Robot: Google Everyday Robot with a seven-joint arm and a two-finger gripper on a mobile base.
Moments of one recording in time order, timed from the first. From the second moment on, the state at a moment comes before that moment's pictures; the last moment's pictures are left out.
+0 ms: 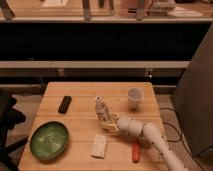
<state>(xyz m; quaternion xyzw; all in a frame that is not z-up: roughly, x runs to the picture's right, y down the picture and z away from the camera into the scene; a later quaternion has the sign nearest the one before) 0.018 0.186 0.826 0.50 -0.16 -0.72 0.45</state>
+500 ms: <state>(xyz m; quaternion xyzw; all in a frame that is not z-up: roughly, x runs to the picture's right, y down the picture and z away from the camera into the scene) 0.017 0.195 0.830 0.50 -0.17 -0.72 0.46</state>
